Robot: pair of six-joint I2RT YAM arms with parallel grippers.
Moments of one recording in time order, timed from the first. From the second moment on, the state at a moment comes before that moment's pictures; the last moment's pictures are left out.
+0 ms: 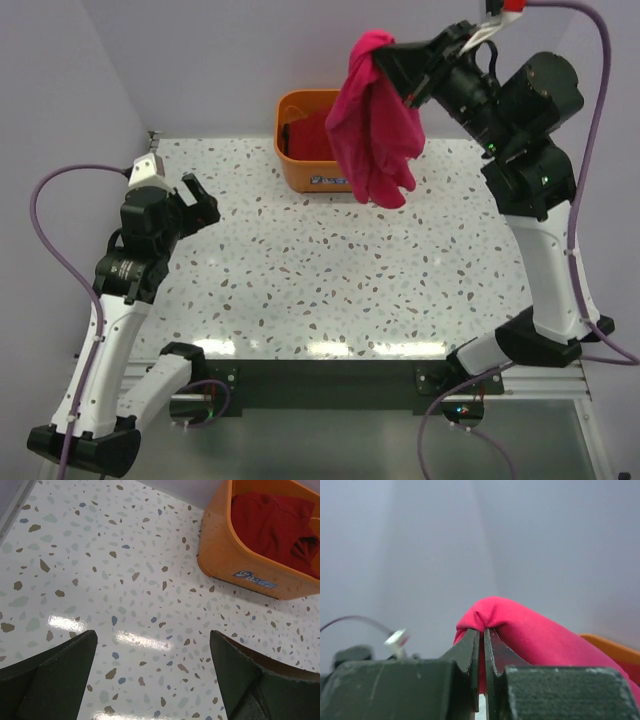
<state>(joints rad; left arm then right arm) -0.18 0.86 1.09 -0.65 -0.22 -0.47 0.49 1.54 2.30 -0.42 -0.20 0.32</state>
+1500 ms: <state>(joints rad) -1.26 1.18 0.59 -0.58 -0.04 -1.11 0.41 1.12 0.82 -0.72 0.19 0.50</state>
